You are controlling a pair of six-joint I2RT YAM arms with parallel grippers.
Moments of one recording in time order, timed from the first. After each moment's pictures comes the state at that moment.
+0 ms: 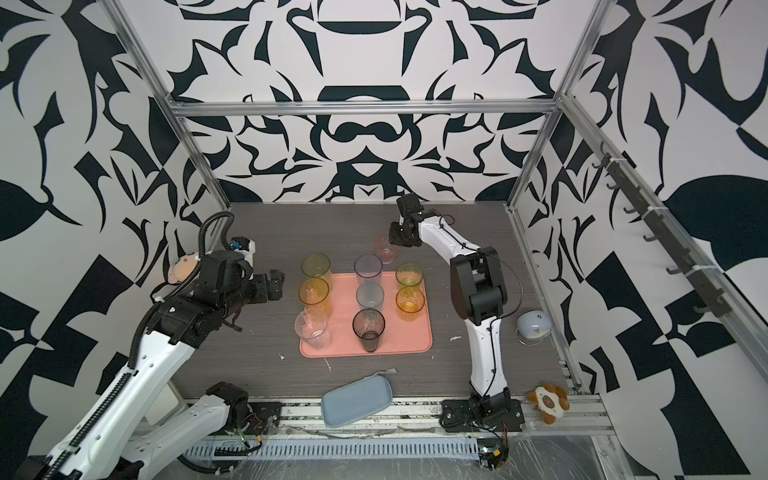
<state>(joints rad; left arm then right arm) -0.39 0.89 0.99 -0.81 -0.18 -0.32 0.35 2.14 1.79 -0.66 -0.09 0.44</state>
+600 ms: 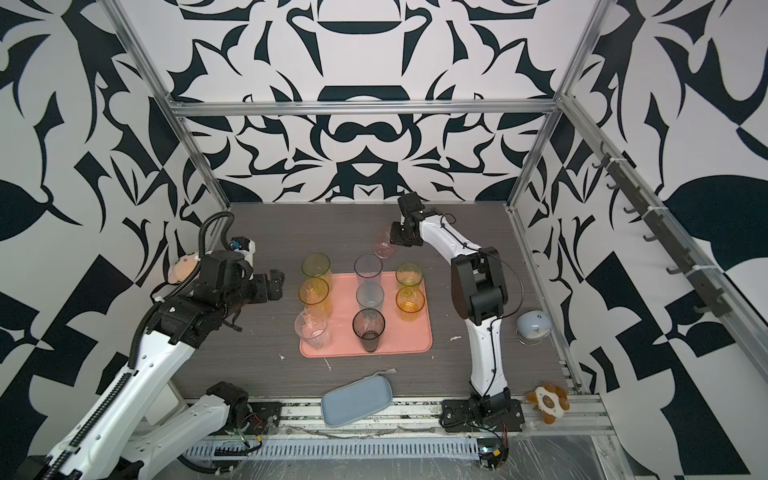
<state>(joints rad) -0.39 0.89 0.99 -0.81 -0.18 -0.32 0.35 2.13 1.80 -0.69 -0.09 0.42</state>
